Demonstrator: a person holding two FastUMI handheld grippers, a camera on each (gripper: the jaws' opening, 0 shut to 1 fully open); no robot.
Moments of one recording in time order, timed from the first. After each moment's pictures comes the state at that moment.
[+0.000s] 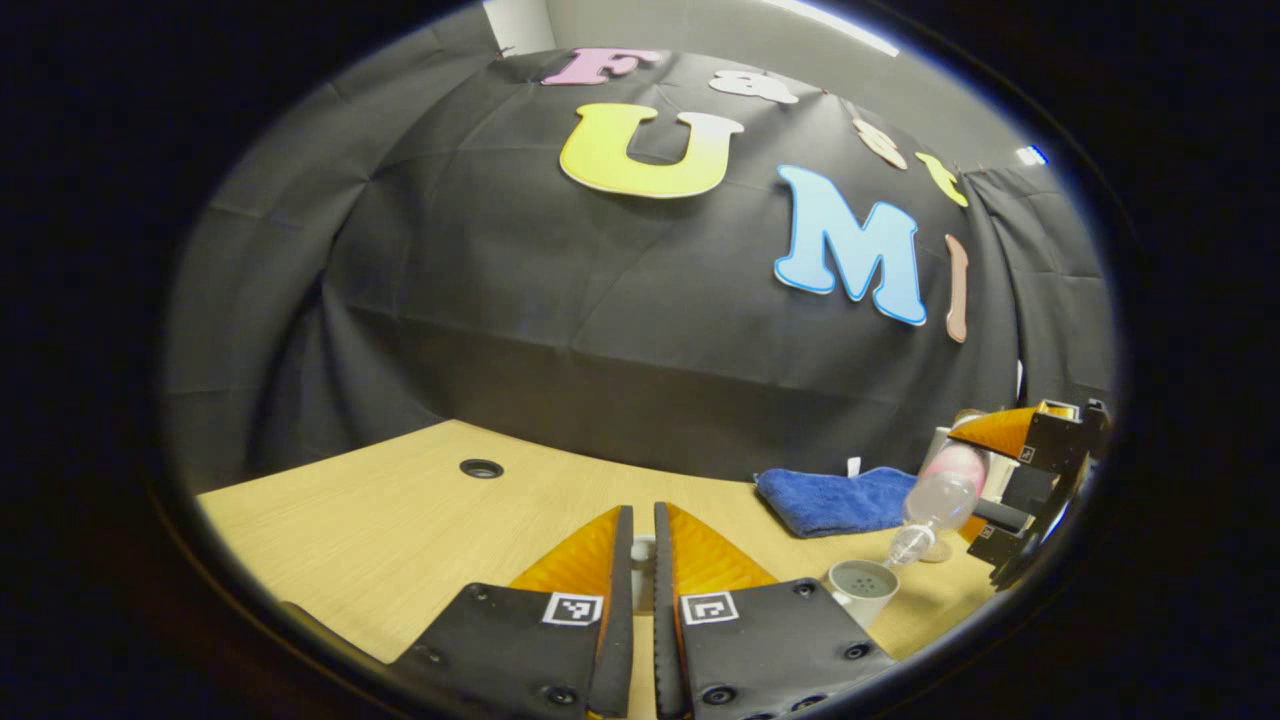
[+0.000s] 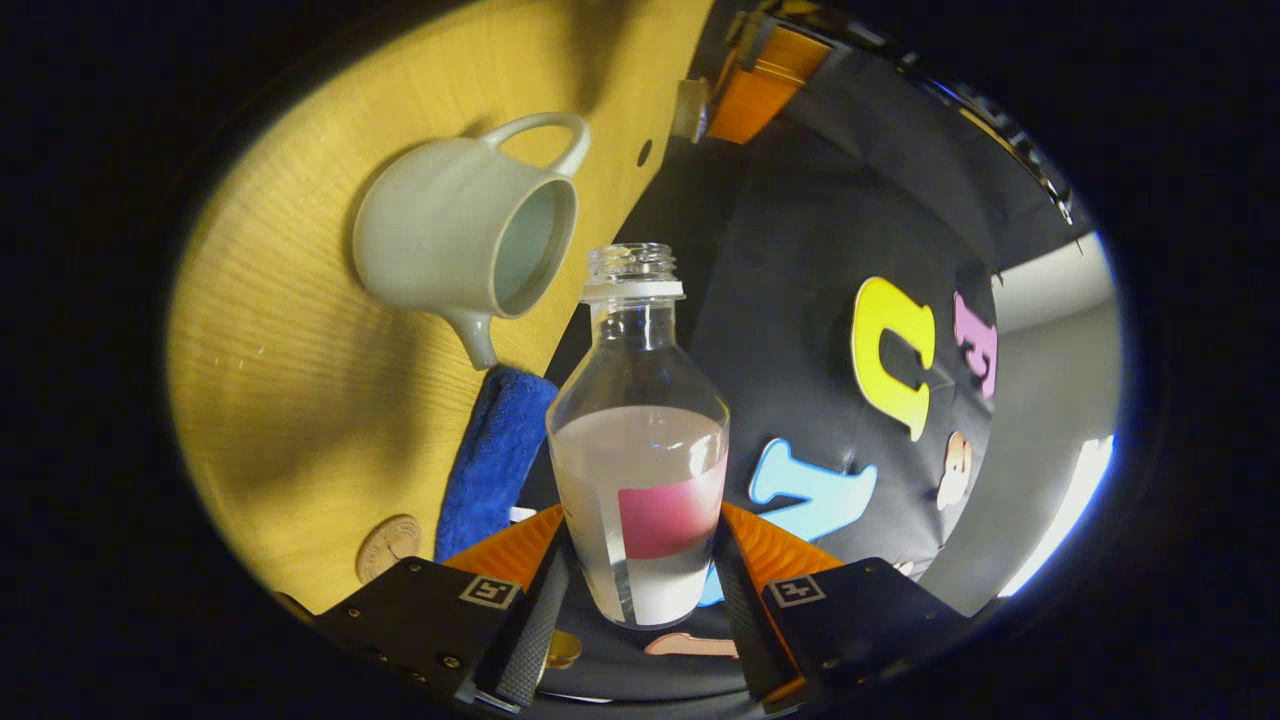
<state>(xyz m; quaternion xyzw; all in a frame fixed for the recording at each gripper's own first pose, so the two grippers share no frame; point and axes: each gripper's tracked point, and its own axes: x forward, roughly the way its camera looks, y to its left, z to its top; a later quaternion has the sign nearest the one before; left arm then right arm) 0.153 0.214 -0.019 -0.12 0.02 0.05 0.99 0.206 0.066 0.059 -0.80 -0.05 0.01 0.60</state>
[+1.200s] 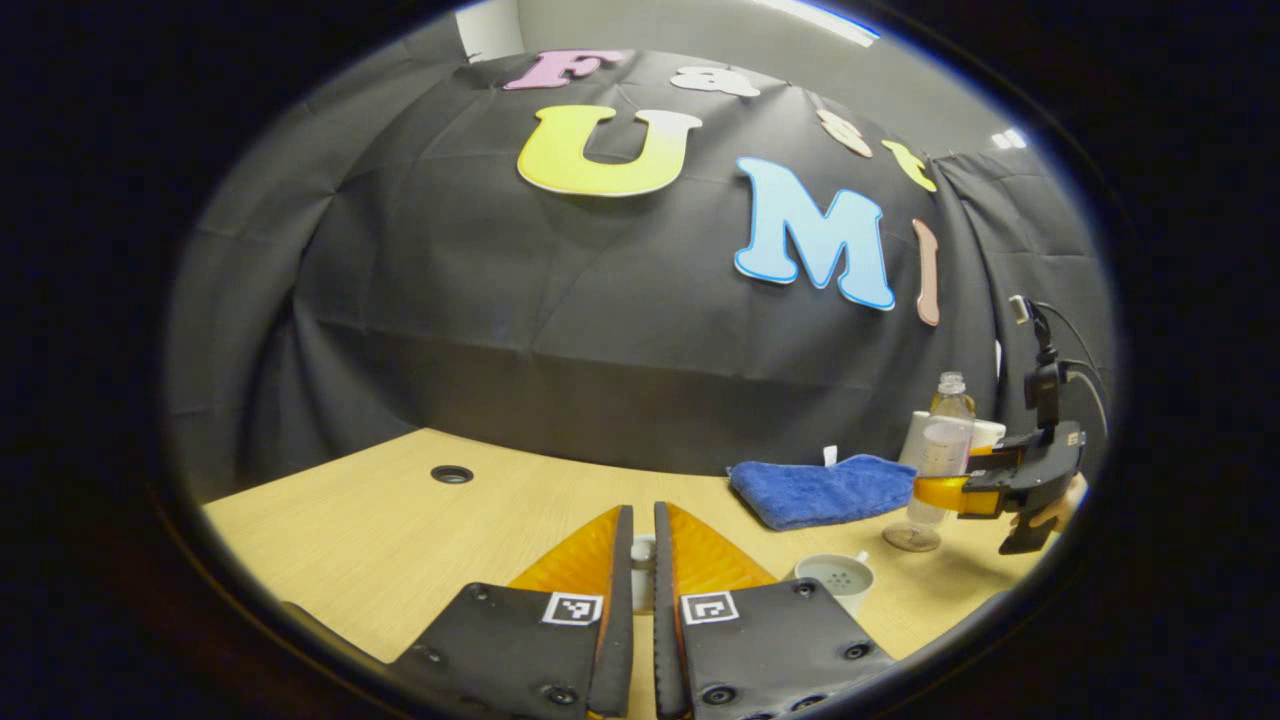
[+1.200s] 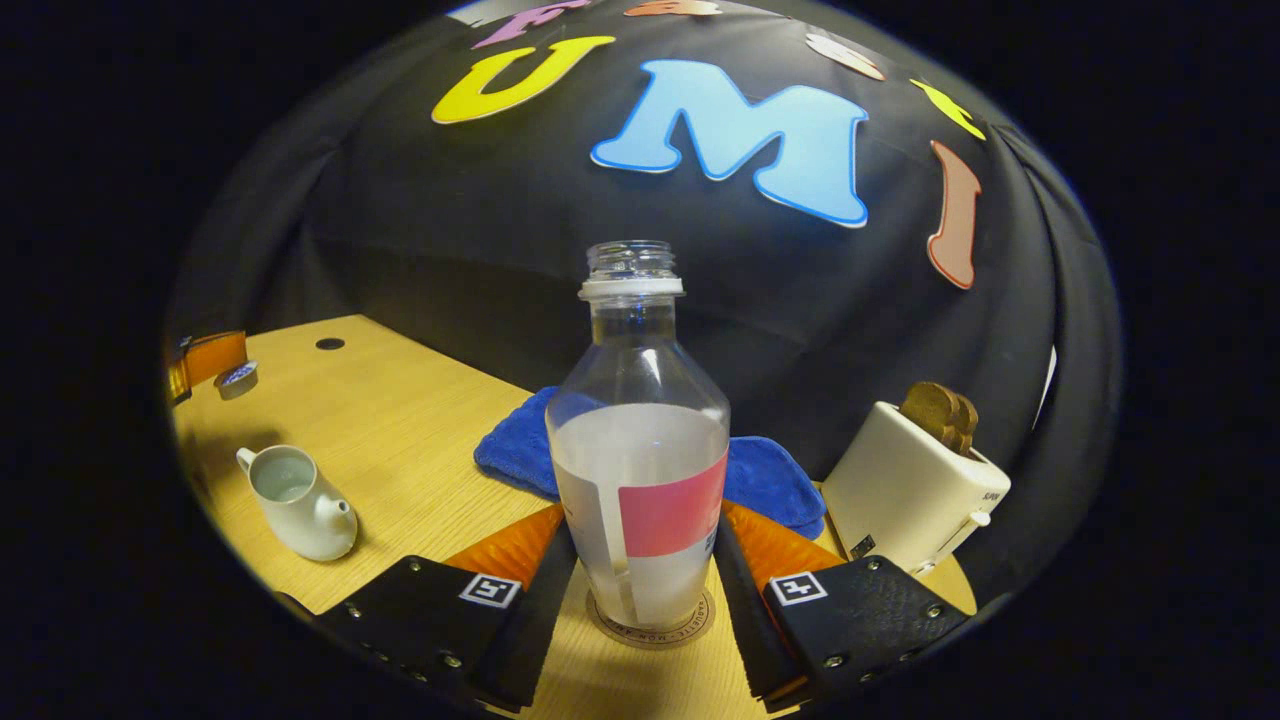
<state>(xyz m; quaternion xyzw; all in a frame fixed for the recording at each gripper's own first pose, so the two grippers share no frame) 0.157 0.185 -0.011 -0.09 0.02 0.01 1.00 0.241 -0.026 0.007 -0.13 0.13 0.02 0.98</state>
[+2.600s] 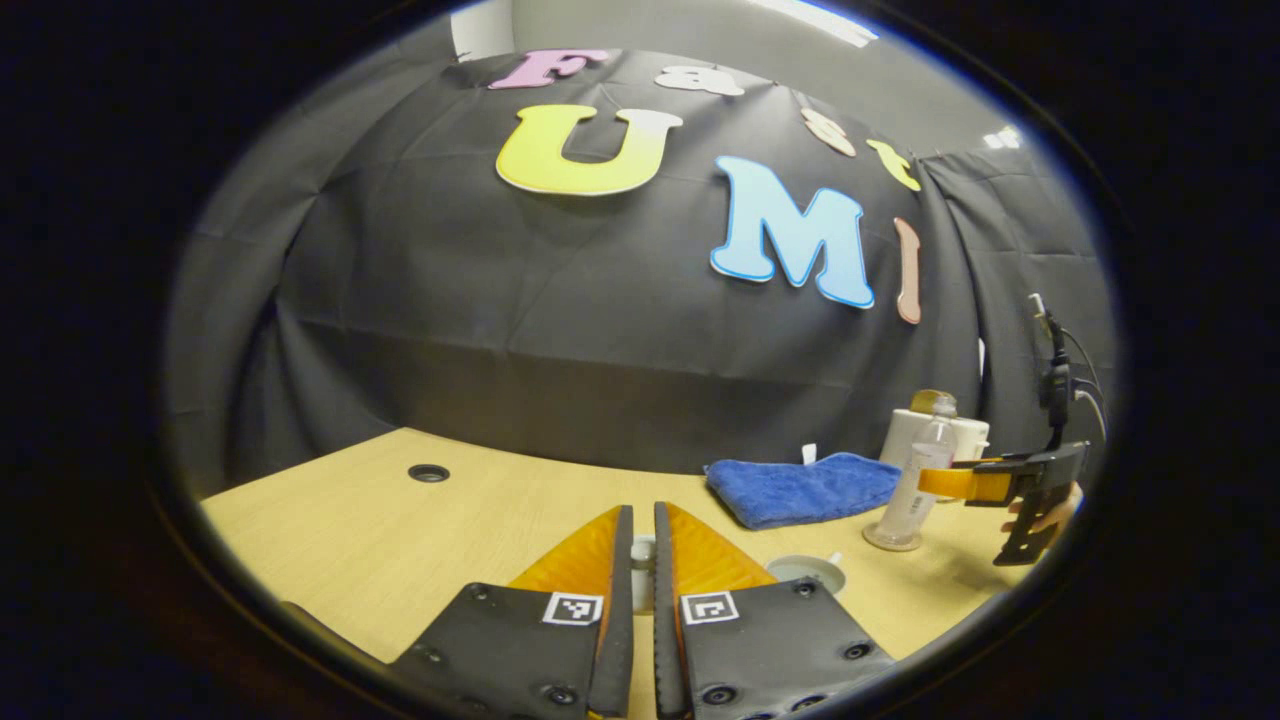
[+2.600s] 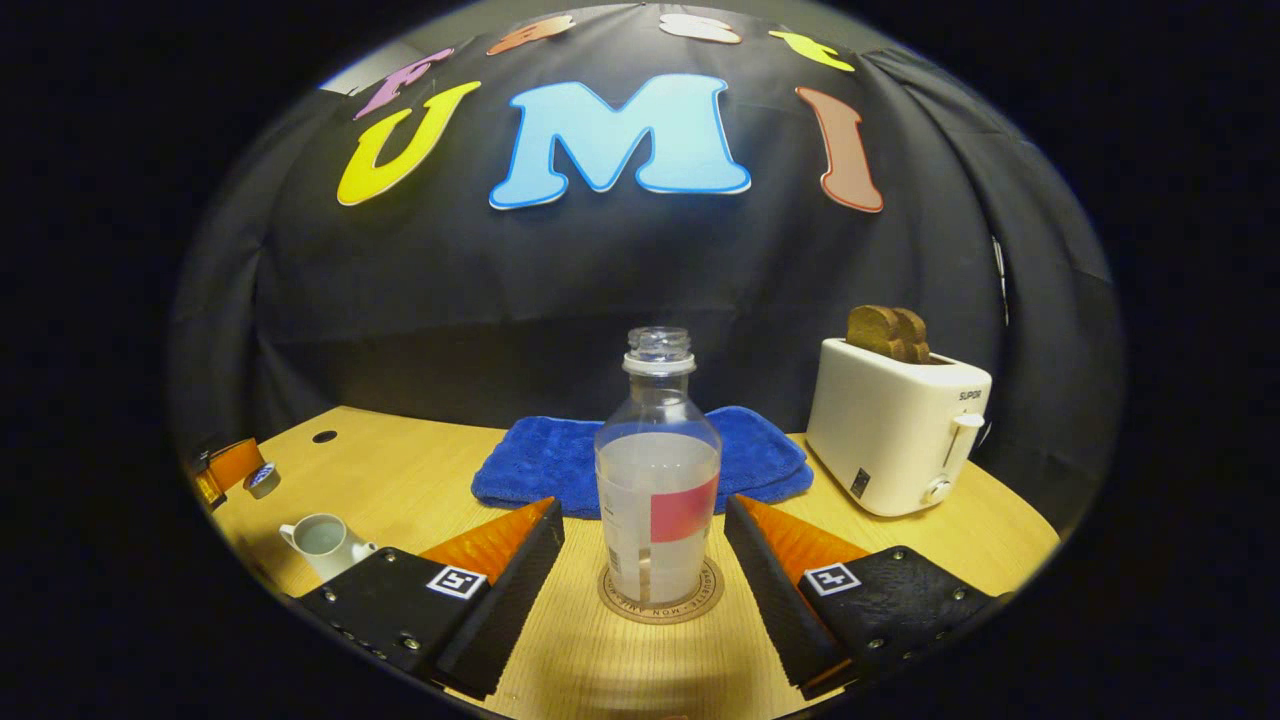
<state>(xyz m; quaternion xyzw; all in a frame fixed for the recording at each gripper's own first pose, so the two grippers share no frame) 0.157 0.160 -0.006 -0.09 0.01 -0.02 1.00 0.191 -0.052 0.021 0.00 0.09 -0.02 1.00</state>
